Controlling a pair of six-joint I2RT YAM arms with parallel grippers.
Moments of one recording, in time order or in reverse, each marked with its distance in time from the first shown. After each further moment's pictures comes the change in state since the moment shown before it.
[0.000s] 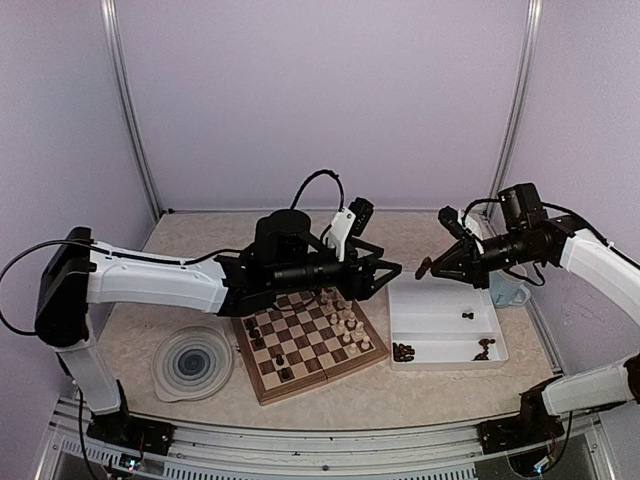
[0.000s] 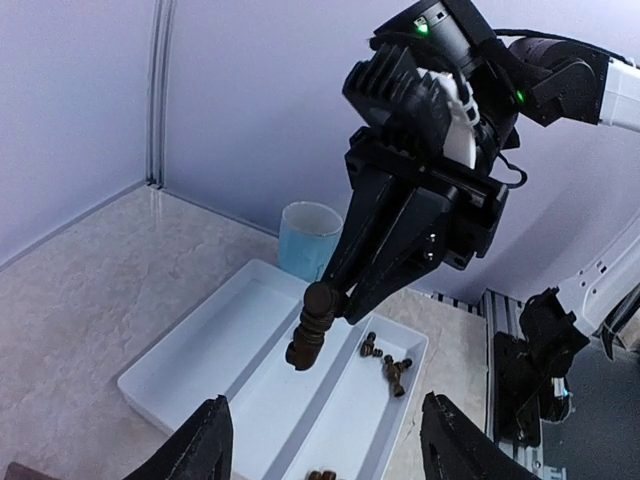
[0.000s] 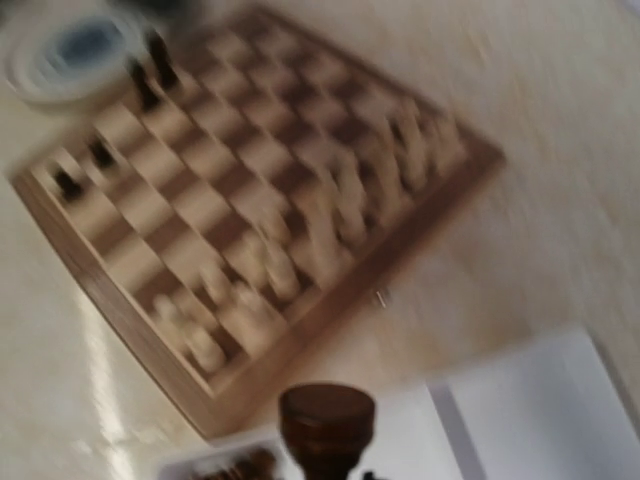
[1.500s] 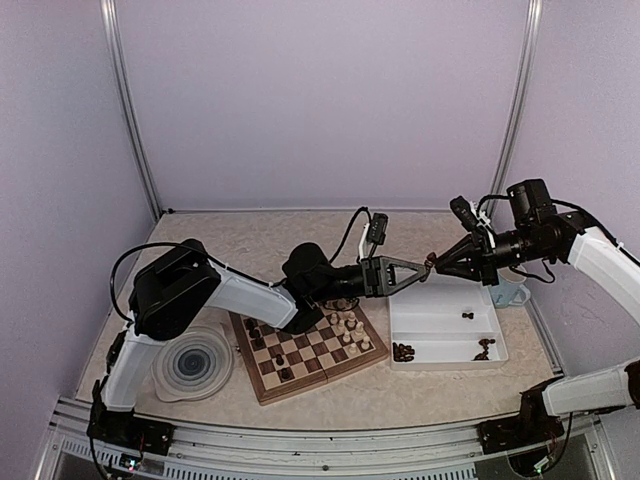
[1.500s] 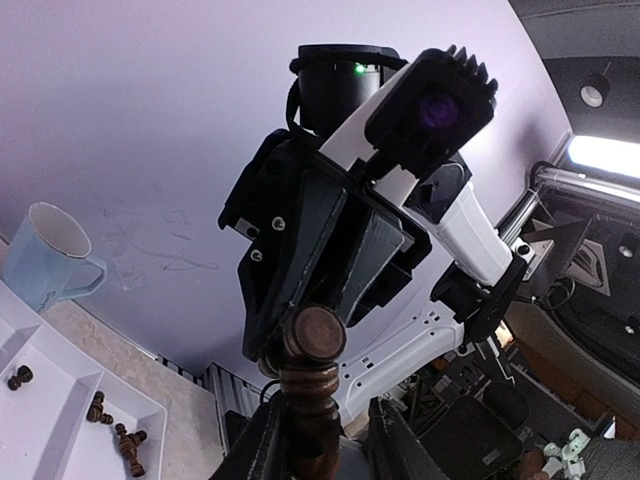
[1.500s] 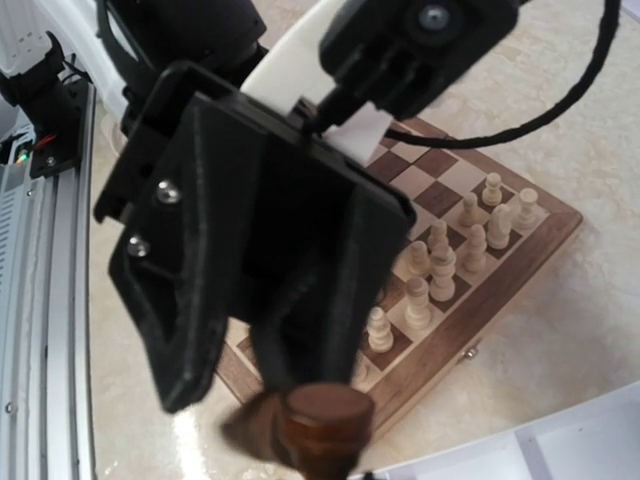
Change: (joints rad) left arm 0.055 0.577 0.231 0.954 0.477 -0.904; right arm -0.034 -0.032 0.063 -0.093 -0.212 0.053
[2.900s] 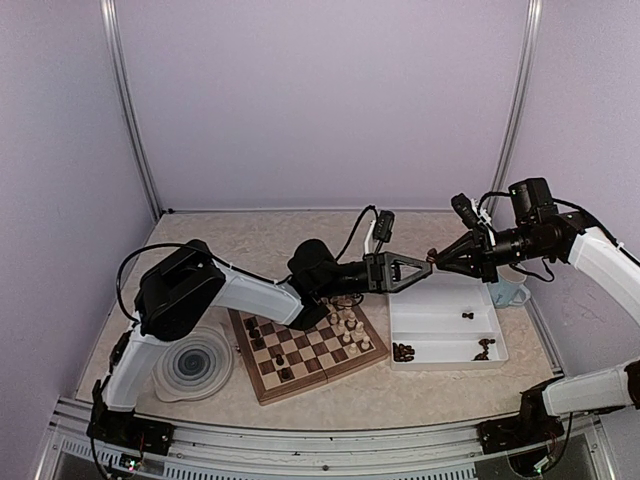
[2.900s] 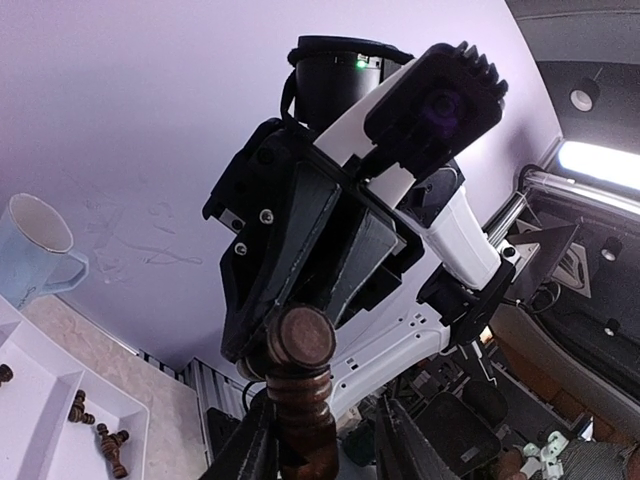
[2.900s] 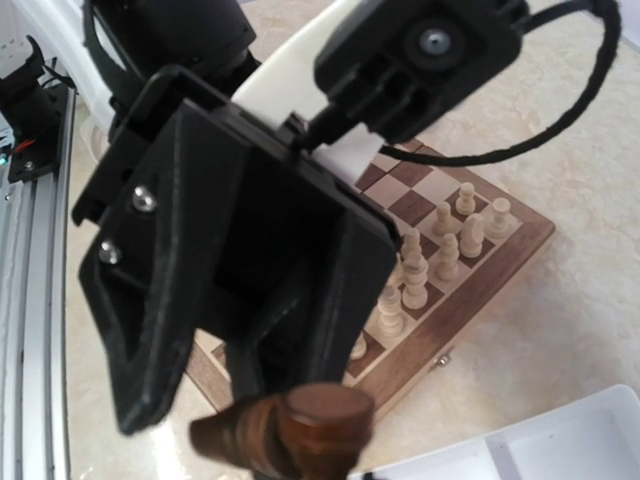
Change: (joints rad) left arm 0.003 0.035 0.073 -0.011 0.037 -0.068; right arm -0.012 0.000 -0.002 0.038 0.011 0.000
